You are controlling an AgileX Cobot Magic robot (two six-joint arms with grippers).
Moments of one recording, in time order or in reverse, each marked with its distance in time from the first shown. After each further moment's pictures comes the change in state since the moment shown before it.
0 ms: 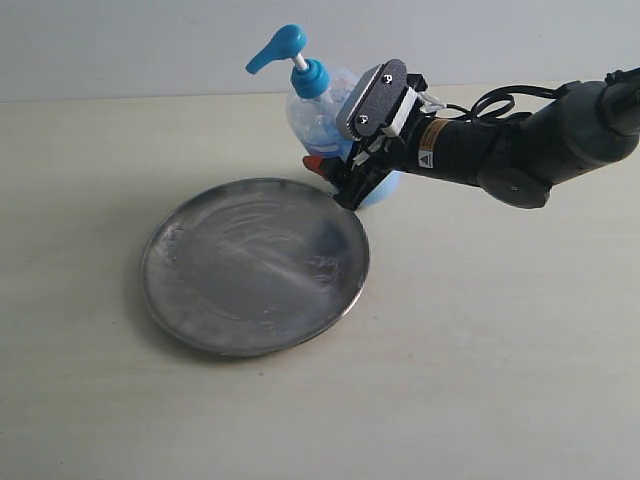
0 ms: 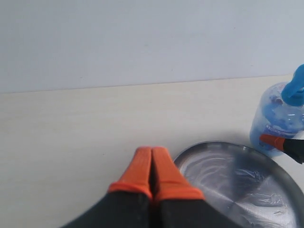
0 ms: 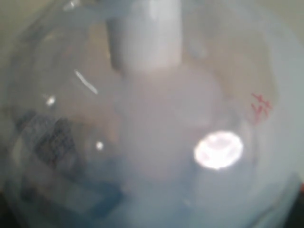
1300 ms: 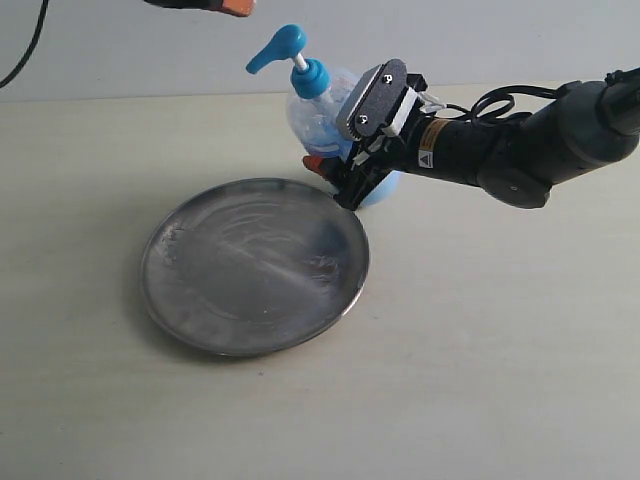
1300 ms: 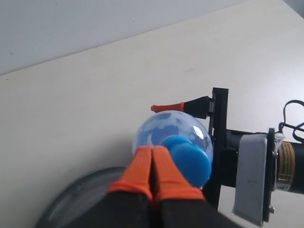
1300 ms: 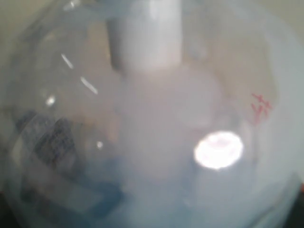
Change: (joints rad) left arm -0.232 0.983 -0.878 -0.441 0.245 0.349; right arm 0.000 0.000 0.000 0.000 0.000 0.000
